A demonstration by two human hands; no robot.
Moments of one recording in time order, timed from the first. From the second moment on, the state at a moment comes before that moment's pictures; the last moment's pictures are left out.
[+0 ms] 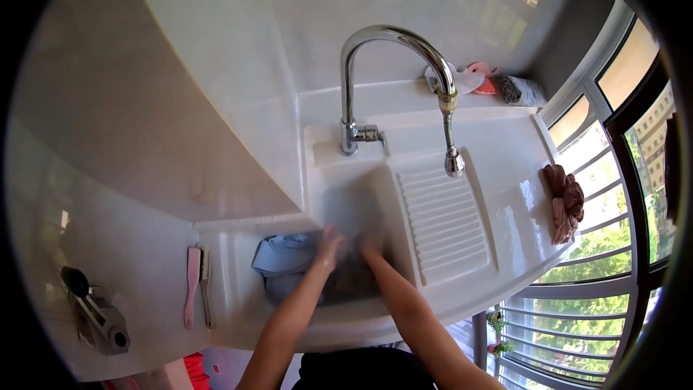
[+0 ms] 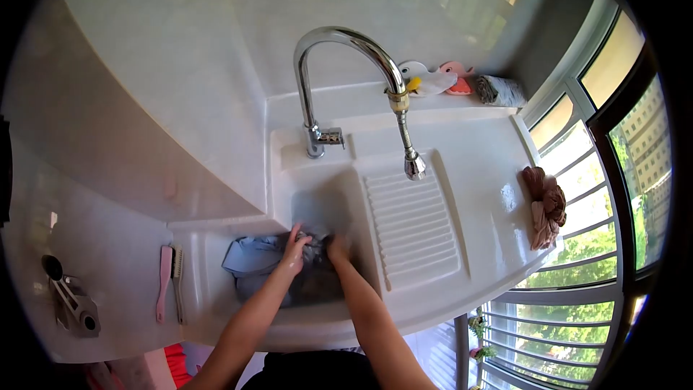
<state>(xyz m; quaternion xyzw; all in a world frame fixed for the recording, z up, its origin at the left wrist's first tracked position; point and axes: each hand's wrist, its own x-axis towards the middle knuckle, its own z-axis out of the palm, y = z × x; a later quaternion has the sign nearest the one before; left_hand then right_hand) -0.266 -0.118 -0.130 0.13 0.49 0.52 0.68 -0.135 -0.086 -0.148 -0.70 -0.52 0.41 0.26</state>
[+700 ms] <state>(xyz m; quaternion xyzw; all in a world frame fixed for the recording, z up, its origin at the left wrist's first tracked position) -0.286 -0.091 -0.018 0.24 0.44 0.51 0.70 -0.098 -0.080 0.013 -0.57 -0.81 -0.12 0.06</state>
